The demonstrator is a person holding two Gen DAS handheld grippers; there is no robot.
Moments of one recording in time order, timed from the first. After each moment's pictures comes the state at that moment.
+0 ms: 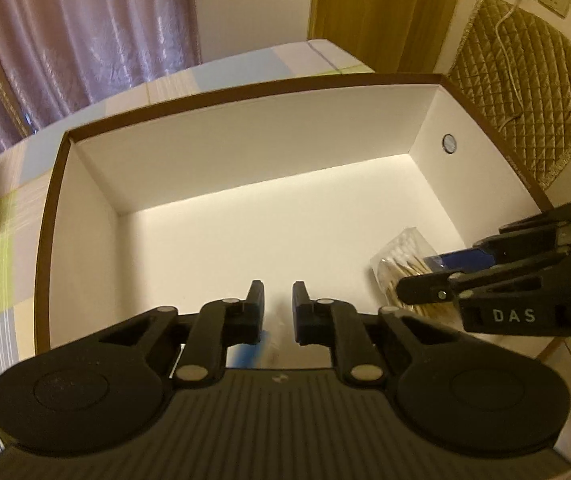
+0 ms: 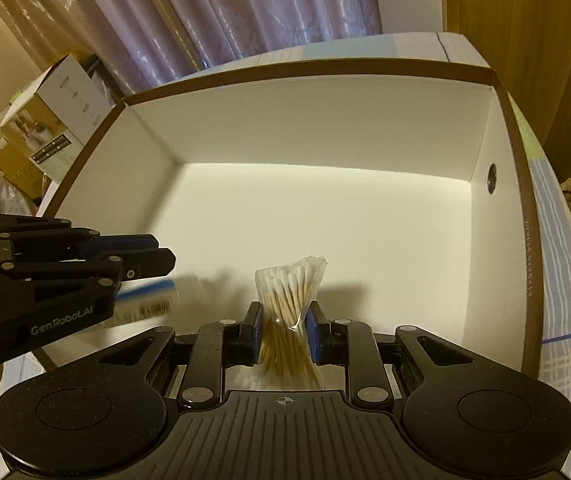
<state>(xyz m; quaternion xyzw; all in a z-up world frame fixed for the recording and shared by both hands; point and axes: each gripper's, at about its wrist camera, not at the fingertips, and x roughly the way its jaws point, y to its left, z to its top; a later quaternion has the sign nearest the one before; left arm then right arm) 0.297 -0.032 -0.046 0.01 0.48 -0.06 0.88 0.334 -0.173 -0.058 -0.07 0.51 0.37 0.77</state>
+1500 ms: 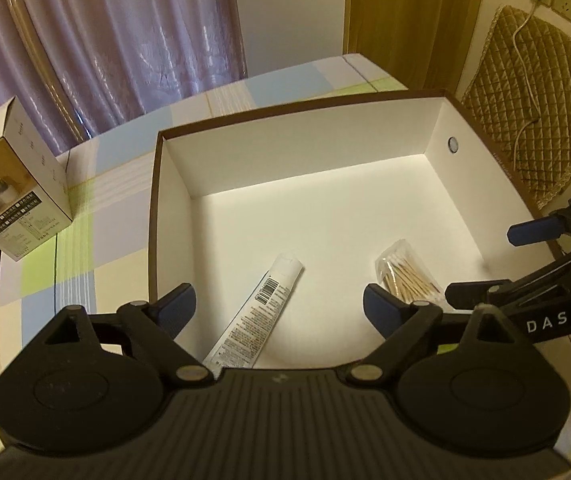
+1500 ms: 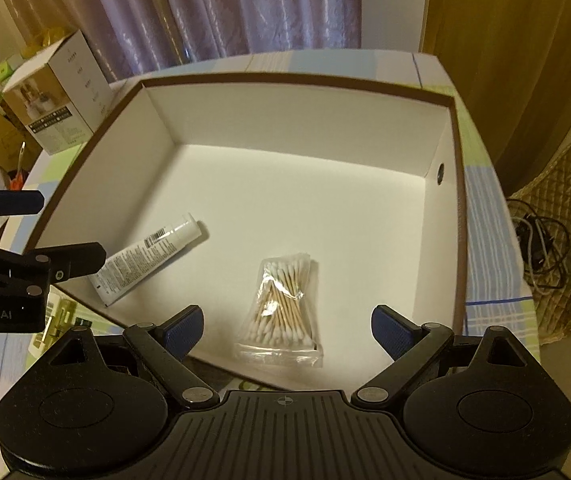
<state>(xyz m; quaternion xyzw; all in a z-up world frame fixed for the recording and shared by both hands) 0.226 -0.028 0.020 0.04 0.47 0.00 0.88 0.272 -0.187 -0.006 -0.12 0.50 0.33 0.79</state>
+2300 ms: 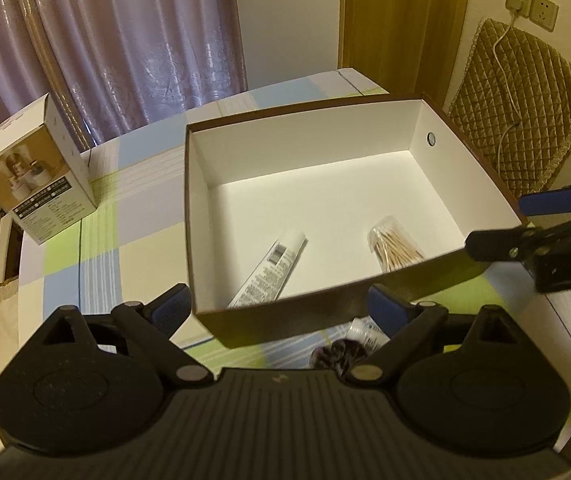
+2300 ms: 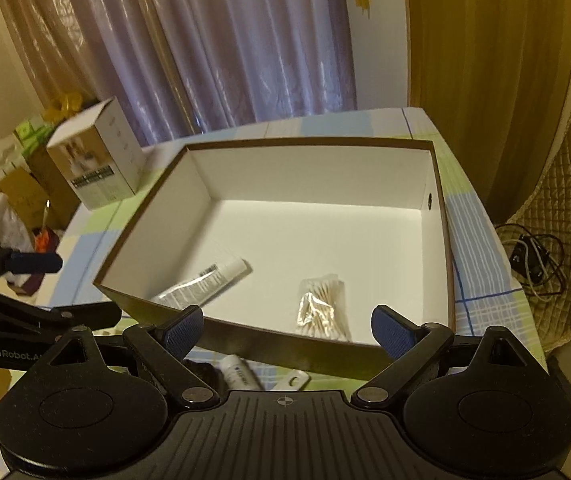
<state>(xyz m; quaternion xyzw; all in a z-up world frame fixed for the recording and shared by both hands) 0.149 -0.012 0.041 0.04 0.44 0.00 0.90 0.200 -0.219 0.040 -0.04 0.42 0.34 0.84</state>
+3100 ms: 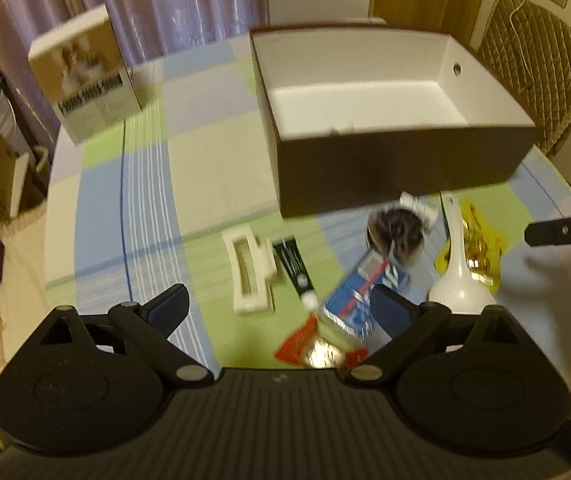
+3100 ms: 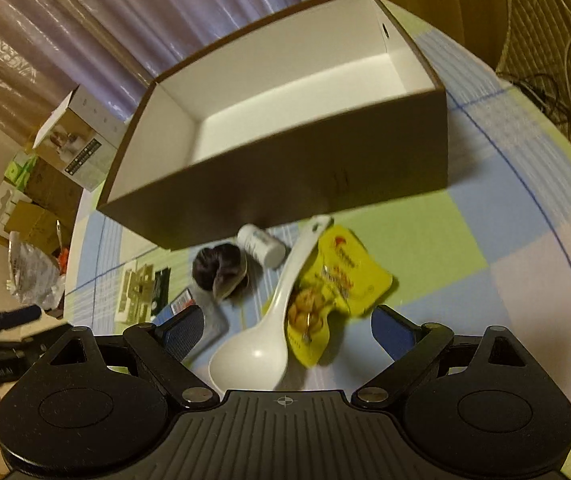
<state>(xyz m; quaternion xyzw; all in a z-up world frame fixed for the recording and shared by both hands) 0.052 0.048 -0.003 0.01 0.49 0.01 0.87 0.128 -0.257 -0.032 0.08 0.54 0.28 0.79</state>
